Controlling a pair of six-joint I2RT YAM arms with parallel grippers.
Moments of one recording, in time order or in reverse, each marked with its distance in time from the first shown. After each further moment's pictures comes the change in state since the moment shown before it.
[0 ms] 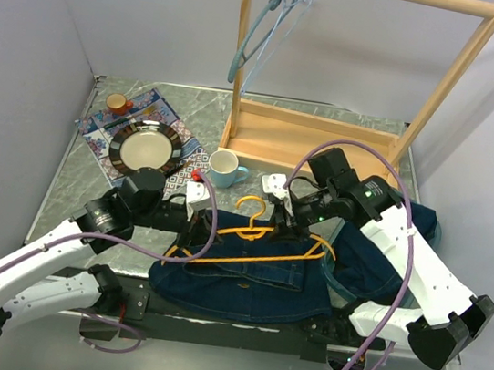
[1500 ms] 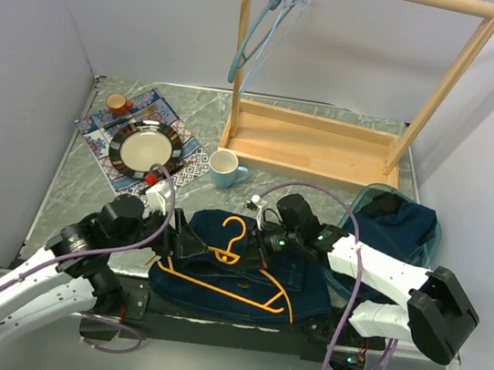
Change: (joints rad) left arm -0.002 -0.287 -0.189 -0.203 -0.382 -0.835; right arm 0.151 0.021 -0.684 0.996 0.132 1.113
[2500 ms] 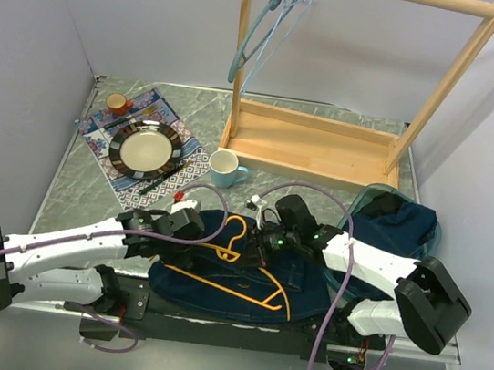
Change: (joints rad) left arm -0.234 0.508 0.097 -0.257 -0.393 -0.086; right arm -0.024 0.072 -0.032 0.085 0.015 -0.020
